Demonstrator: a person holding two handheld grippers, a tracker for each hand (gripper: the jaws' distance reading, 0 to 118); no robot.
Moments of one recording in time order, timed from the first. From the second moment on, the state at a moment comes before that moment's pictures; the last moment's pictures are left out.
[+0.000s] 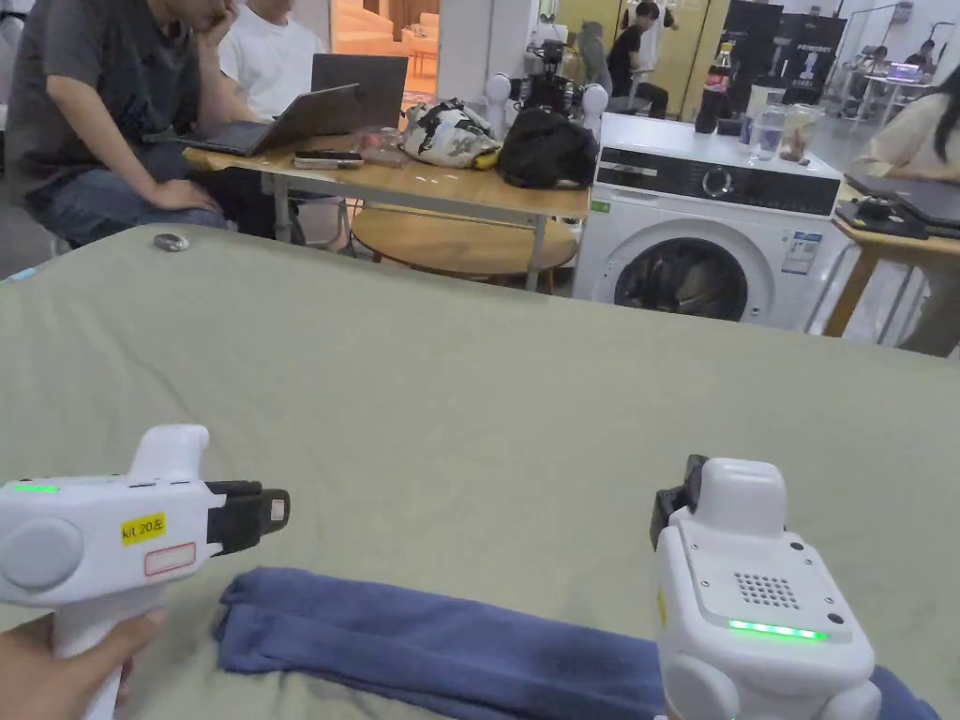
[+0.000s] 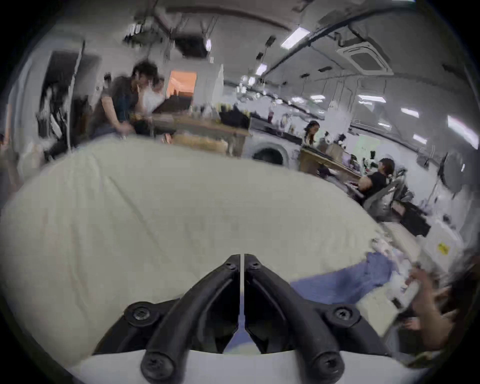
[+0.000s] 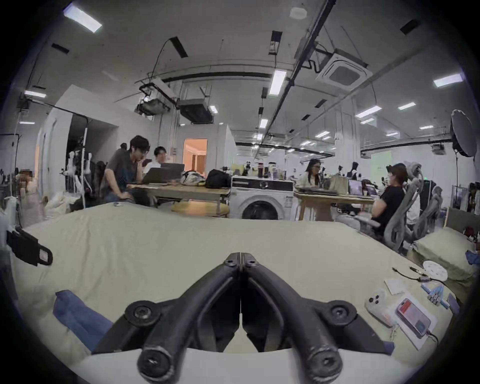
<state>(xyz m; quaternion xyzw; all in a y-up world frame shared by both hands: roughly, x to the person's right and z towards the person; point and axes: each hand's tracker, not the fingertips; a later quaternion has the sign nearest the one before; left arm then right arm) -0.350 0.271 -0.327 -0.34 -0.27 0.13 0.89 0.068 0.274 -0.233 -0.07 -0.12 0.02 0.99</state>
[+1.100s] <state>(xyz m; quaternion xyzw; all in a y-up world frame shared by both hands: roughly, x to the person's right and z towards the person) -0.379 0.190 -0.357 -0.49 -0.34 0.36 0.72 0.077 0.249 -0.238 -0.13 -0.10 0.02 0.99</state>
